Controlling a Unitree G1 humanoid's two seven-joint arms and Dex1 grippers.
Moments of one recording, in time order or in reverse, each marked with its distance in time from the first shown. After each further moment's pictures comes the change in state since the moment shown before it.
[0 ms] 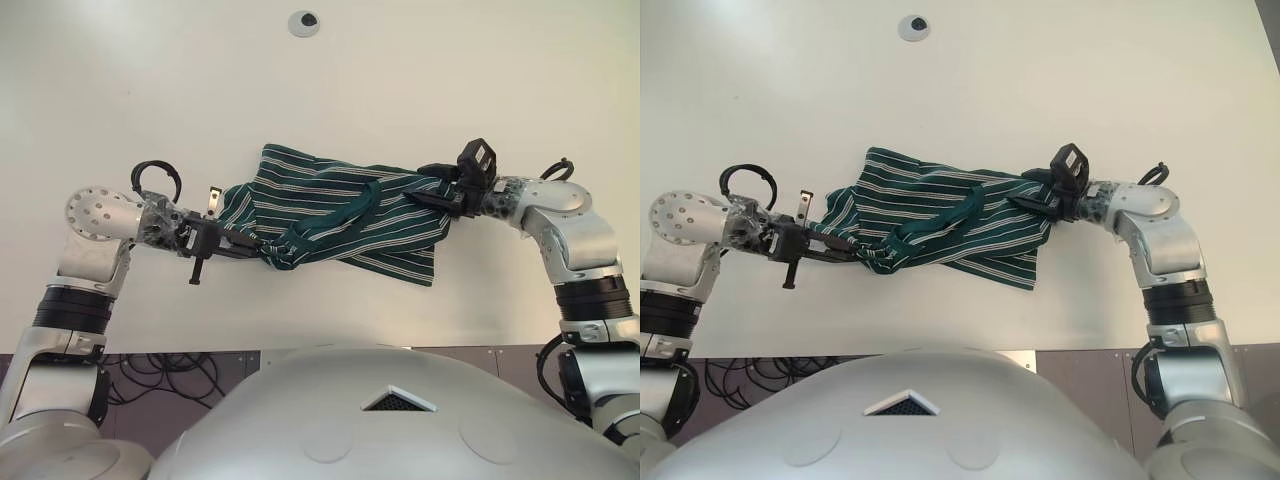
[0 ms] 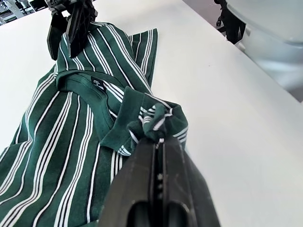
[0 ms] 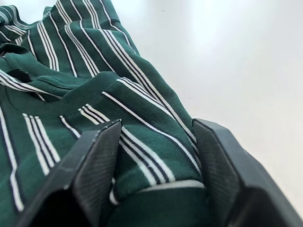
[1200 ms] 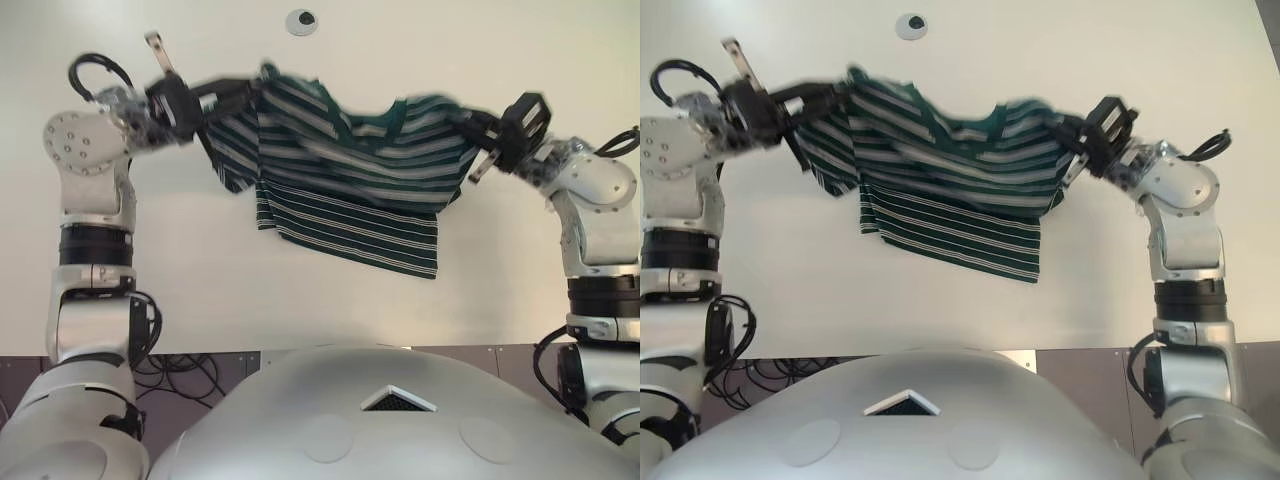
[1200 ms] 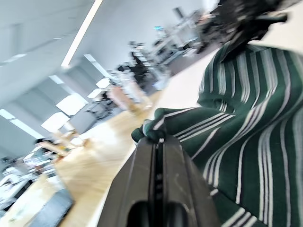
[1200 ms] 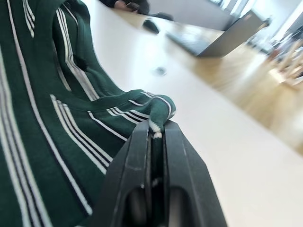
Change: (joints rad) left arm -0.419 -0.240 0.210 0.317 0.118 -0.133 0.540; right arm -0.113 0.085 -0.187 0.123 -0.144 -0.549 -0.242
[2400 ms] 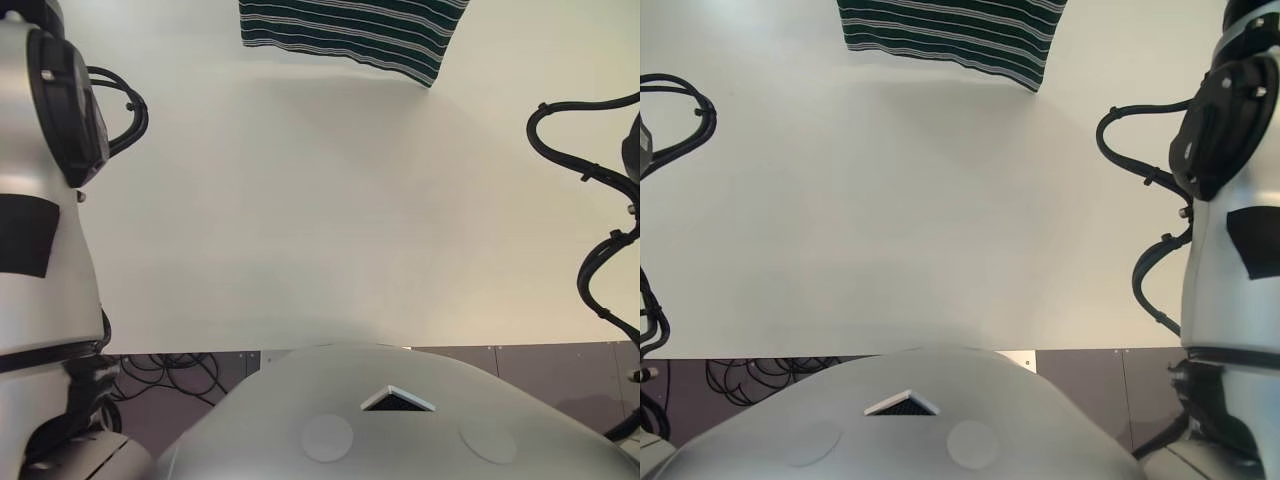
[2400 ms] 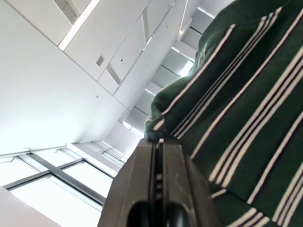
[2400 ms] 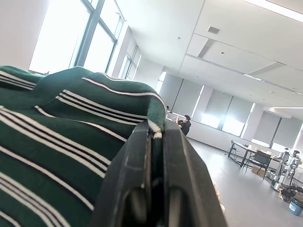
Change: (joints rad) left arm -1.032 -0.058 -0.167 0.837 0.587 0.067 0.720; right arm -1.191 0.031 -0.125 1.150 -0.188 -0.257 -0.345
